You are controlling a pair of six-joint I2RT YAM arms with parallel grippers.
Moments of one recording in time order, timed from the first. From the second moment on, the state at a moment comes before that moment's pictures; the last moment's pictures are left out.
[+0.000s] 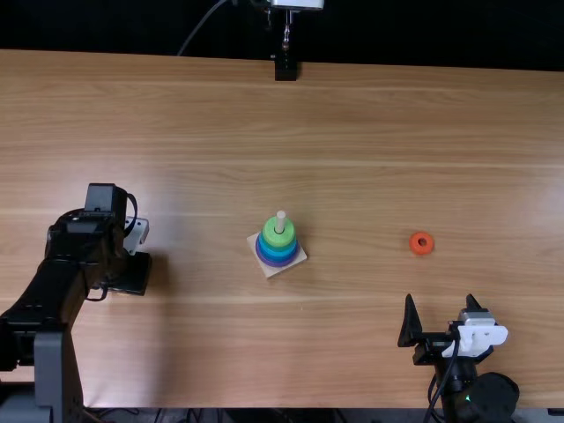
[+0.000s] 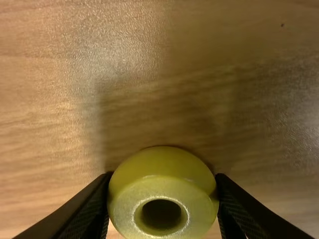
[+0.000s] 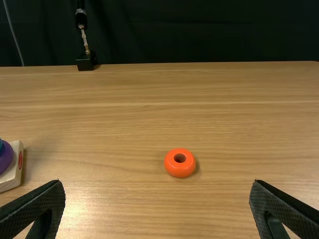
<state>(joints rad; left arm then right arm) 0.00 1.74 1.04 -0.82 -0.02 0.13 -0.07 0.01 0.08 -0.27 -0.10 -0.03</state>
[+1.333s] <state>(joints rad) -0.44 1.76 1.81 -1.39 0.06 -0.09 -0.07 0.01 0.08 -0.27 -0.10 -0.03</state>
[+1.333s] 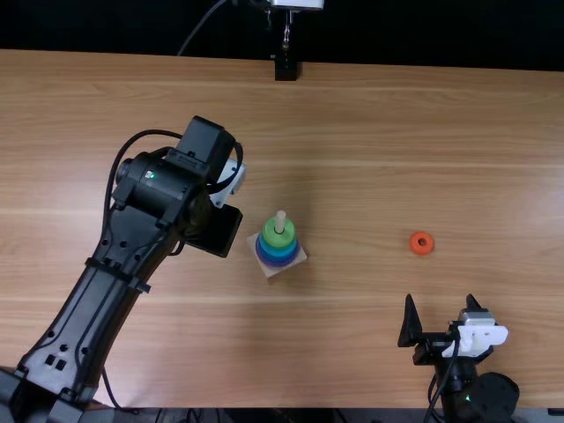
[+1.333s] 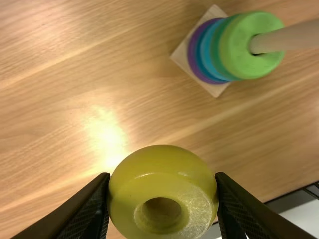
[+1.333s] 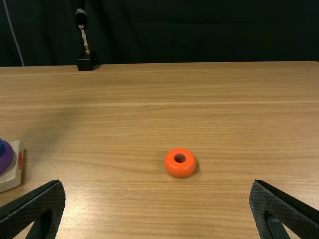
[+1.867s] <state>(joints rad) -0.52 1.97 2.11 -1.49 0.06 -0.12 -0.07 0.01 0.08 -0.27 -0.10 -0.03</state>
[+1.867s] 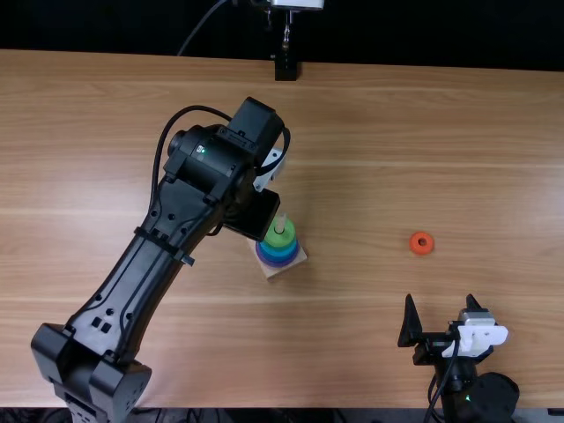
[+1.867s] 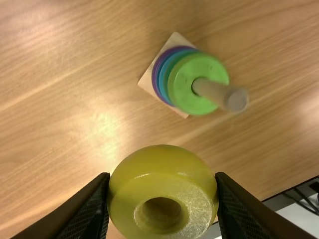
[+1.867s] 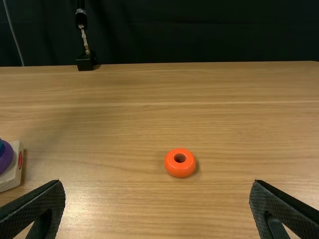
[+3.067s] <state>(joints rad) -0.60 2.10 2.26 -1.49 0.08 -0.19 -0.07 0.01 0.08 -0.27 -0.10 -0.03</state>
